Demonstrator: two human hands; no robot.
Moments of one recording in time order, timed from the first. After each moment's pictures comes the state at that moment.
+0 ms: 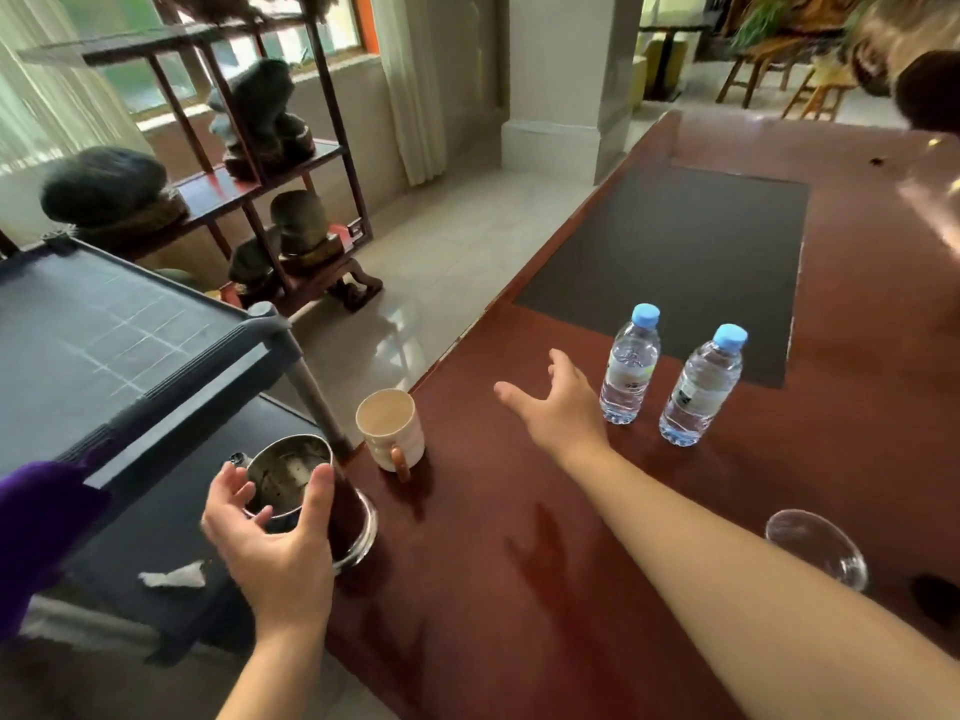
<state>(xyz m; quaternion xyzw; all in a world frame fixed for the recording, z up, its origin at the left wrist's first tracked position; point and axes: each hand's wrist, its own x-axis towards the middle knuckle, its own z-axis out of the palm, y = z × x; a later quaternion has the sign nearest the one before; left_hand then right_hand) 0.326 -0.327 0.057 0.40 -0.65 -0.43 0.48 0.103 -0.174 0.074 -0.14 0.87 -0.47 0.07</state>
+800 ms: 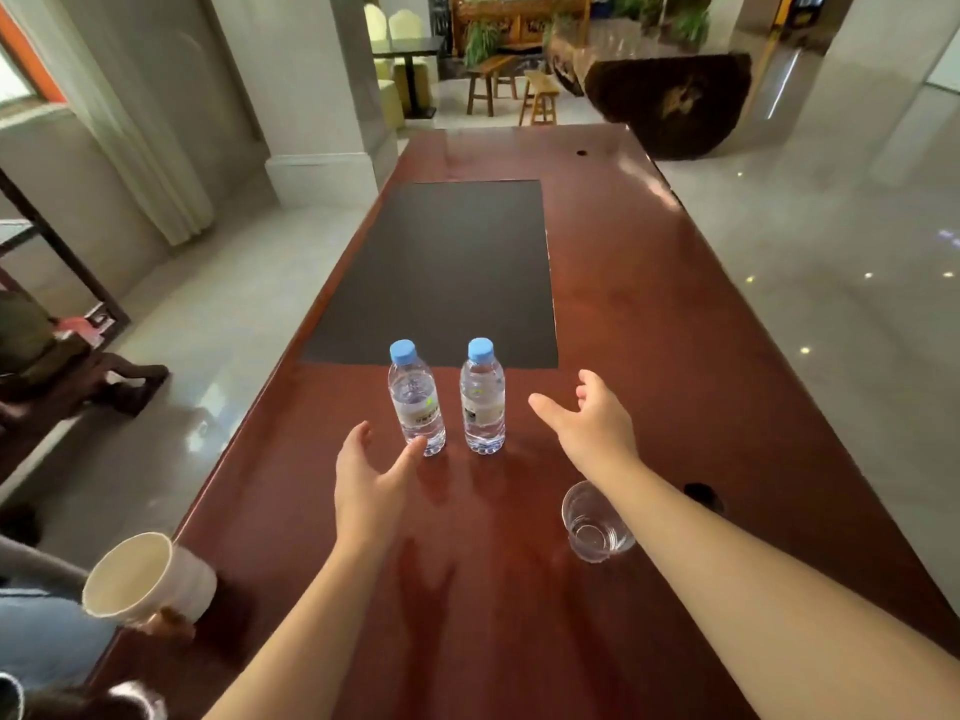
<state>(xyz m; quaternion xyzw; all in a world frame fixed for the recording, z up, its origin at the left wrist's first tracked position) 0.088 -0.179 0.029 0.19 -0.82 -0.52 0.14 0.038 0.059 0.070 0.13 0.87 -0.47 -0.04</state>
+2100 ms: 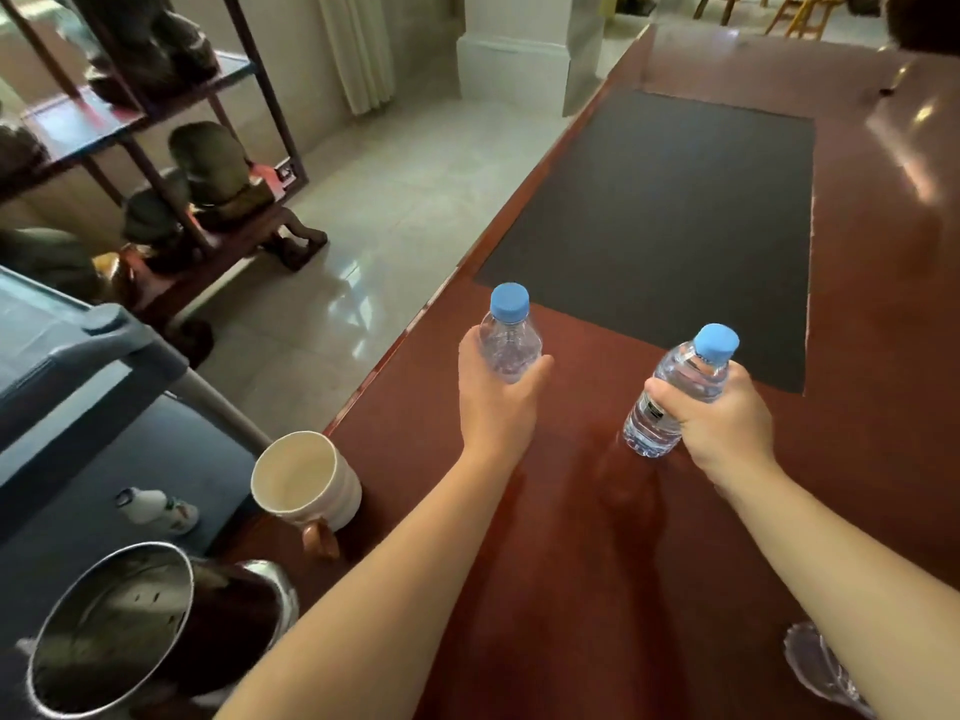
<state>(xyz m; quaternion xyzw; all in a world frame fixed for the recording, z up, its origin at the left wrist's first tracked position) 0.016 -0.261 0.012 0.26 -0.71 -0.62 0.22 -0.049 -0.062 0.009 0.05 0.87 -0.48 -0.01</state>
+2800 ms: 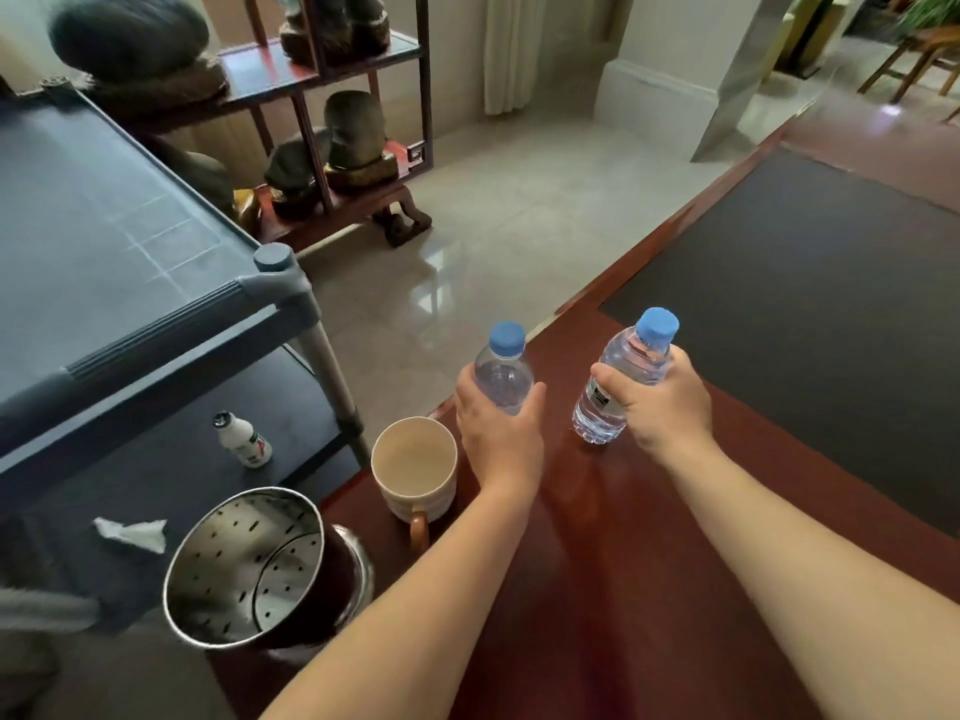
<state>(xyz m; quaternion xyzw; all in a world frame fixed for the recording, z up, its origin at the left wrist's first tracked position) 0.061 -0.351 -0.009 0.46 -0.61 -0.55 0.34 -0.047 -0.253 0.024 -0.11 0.86 -0.49 0.08</state>
